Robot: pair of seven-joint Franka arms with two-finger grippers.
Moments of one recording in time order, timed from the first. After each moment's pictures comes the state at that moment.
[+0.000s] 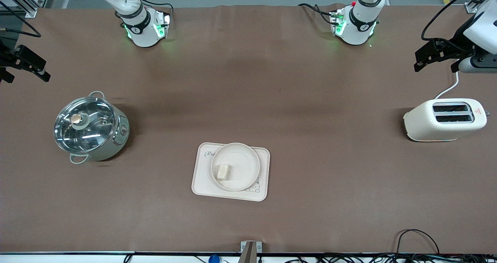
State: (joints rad) left arm 0.08 -0.07 -0.19 -1.55 -0.02 1.47 -0.07; right arm 0.00 -0.12 -0.05 -1.63 0.03 1.62 -0.06
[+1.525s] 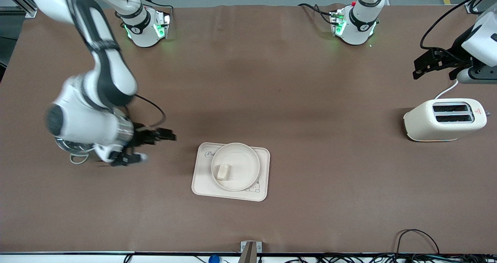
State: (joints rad) left arm 0.09 -0.03 -0.19 -1.54 -0.02 1.49 -0.07; right arm 0.31 0.52 -0.04 -1.64 0.52 2.11 -0.07
